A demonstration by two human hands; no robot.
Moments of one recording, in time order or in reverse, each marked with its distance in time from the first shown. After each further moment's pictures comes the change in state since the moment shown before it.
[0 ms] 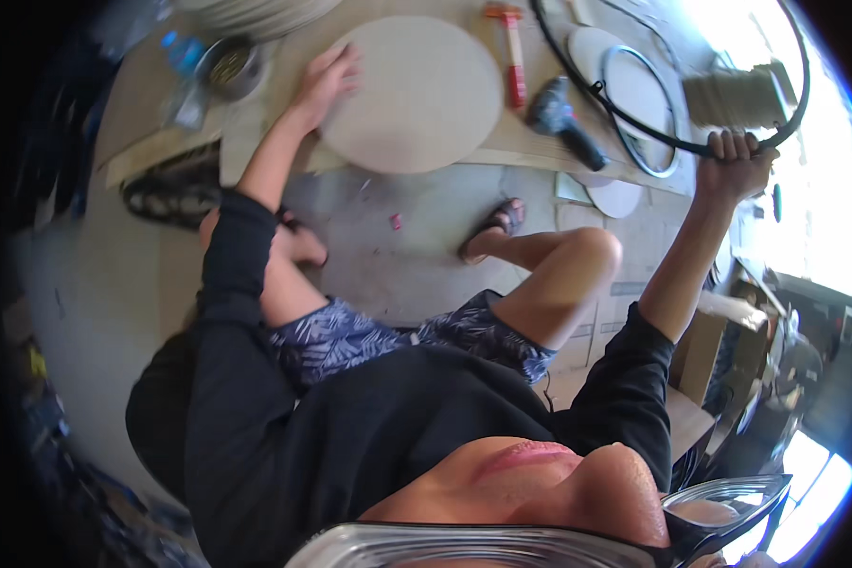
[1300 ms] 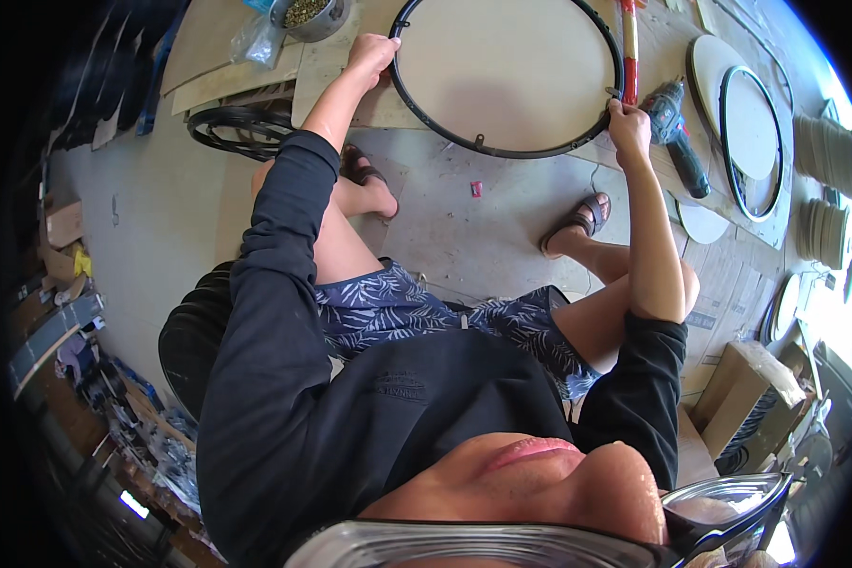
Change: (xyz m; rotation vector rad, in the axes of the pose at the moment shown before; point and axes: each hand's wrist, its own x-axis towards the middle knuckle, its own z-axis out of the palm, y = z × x) left_hand 0.030 -0.078 -0.066 0.306 0.368 -0.296; right_hand -0.063 0.344 -0.017 -1.384 -0.306 0.340
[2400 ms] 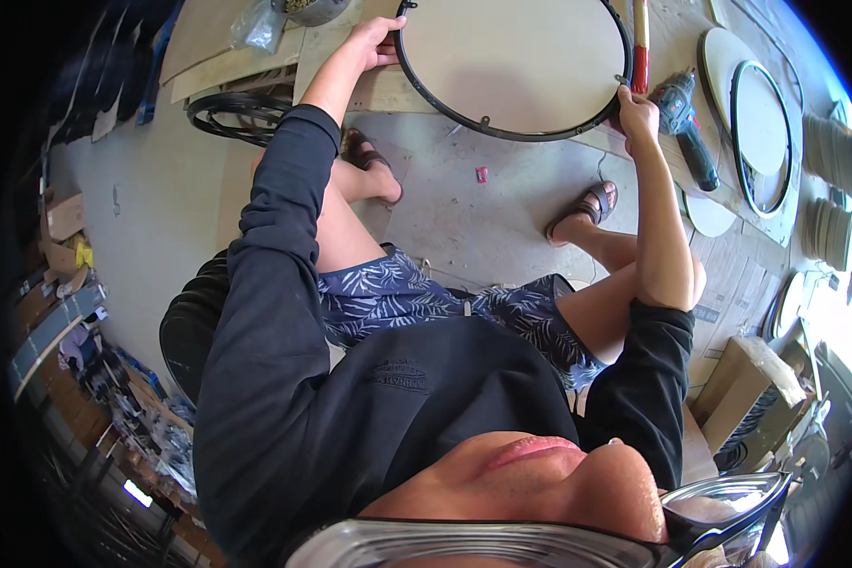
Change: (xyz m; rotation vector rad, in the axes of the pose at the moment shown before) left_hand 0.017 0.000 -0.011 -0.250 -0.205 -0.274; right_hand 0.012 0.008 0.008 0.335 -0.126 0.206
